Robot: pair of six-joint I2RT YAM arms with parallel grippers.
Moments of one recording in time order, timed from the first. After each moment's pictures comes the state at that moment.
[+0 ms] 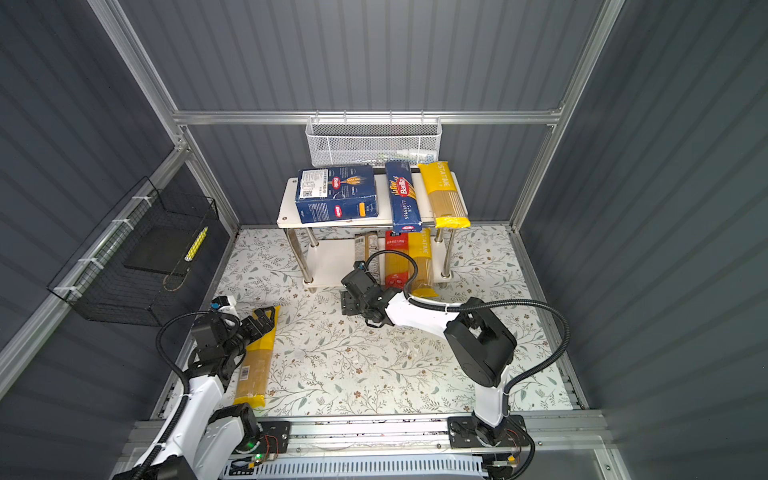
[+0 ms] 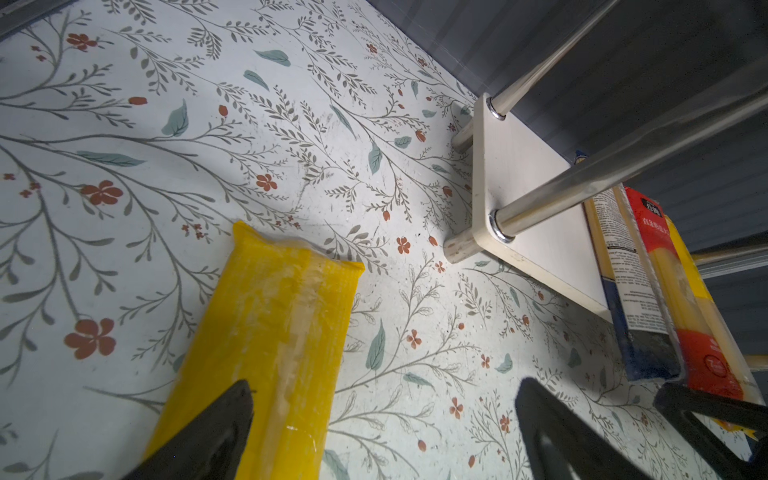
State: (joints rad) left arm 0.20 0.82 0.32 -0.06 0.32 -0.41; right arm 0.87 1.86 1.28 -0.24 0.19 0.57
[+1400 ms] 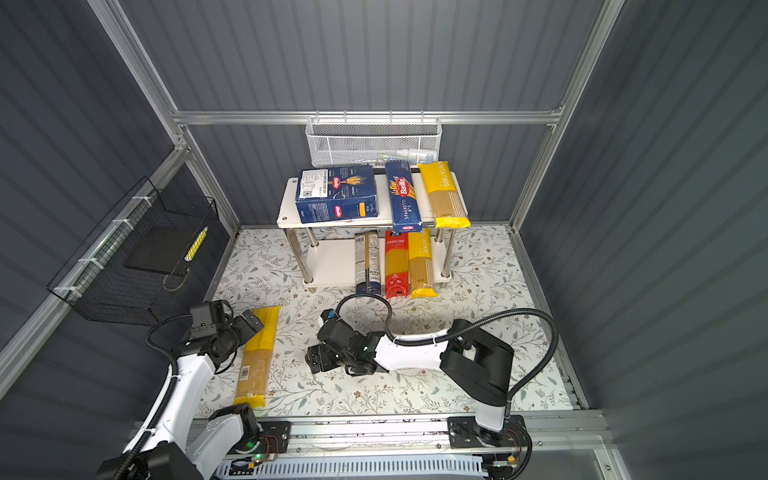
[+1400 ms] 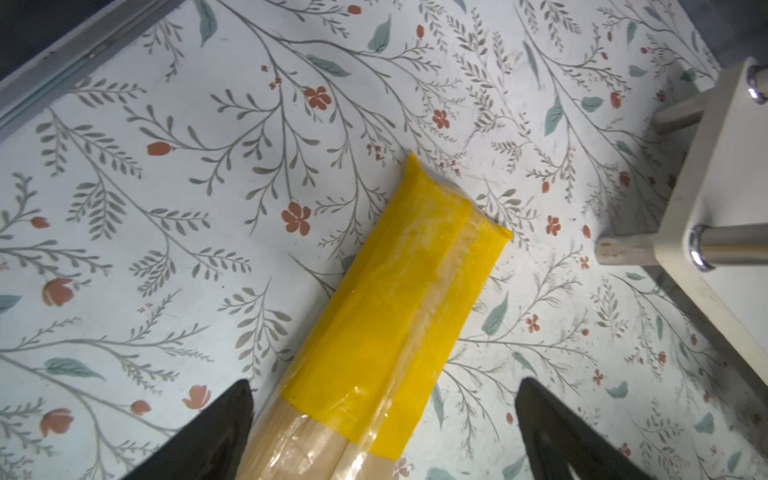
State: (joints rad) left arm 0.20 0.93 0.57 -0.57 0.02 -0.51; right arm 1.18 1.81 1.08 -0.02 -0.02 0.76
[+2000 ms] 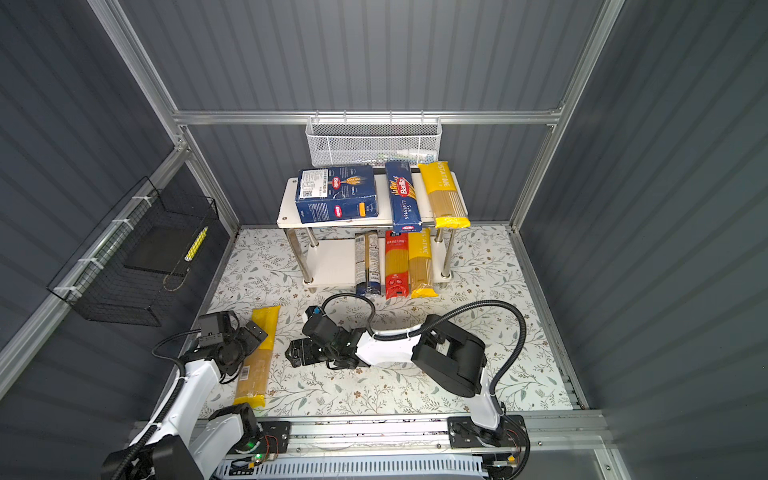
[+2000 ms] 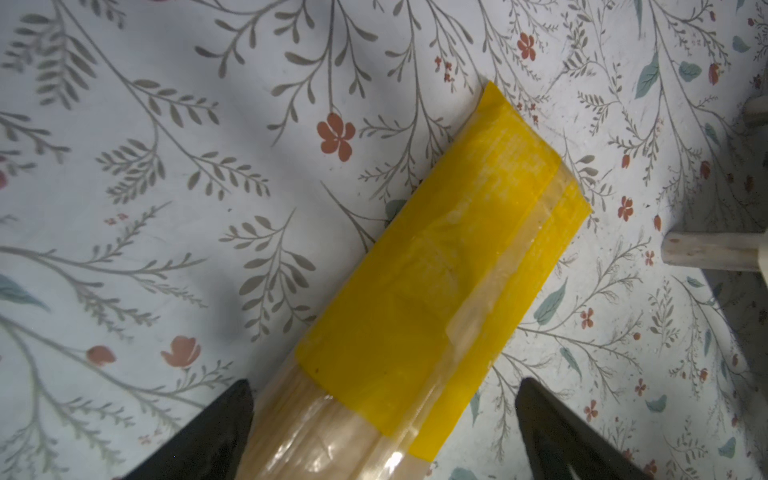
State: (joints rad) left arm 0.20 0.95 0.45 -0.51 0.05 -0.64; right arm 1.18 2.00 1.24 0.08 -0.12 0.85
